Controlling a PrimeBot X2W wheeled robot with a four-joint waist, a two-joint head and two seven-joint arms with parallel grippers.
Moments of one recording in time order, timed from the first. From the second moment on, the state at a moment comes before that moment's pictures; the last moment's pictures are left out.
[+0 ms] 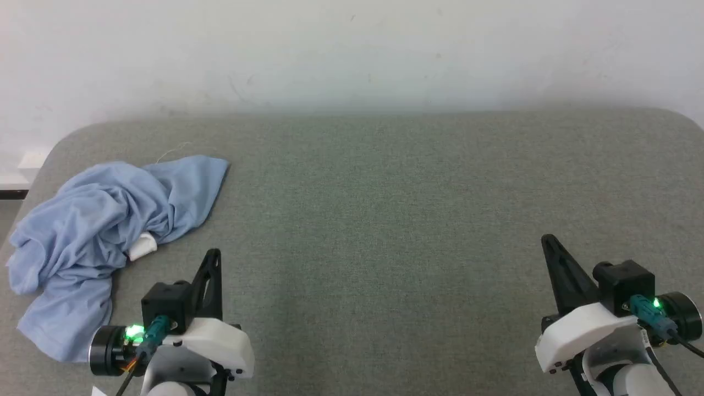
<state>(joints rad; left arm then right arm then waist) -0.01 0.05 0.00 0.01 -0.01 0.01 0.00 -0.01 -0.05 0.00 0.01 0.01 0.13 0.00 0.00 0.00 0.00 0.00</state>
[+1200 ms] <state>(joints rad) -0.01 0.05 -0.01 0.02 -0.02 0.02 -0.02 -0.01 -0.06 0.00 0.01 0.01 0.13 -0.01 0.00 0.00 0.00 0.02</state>
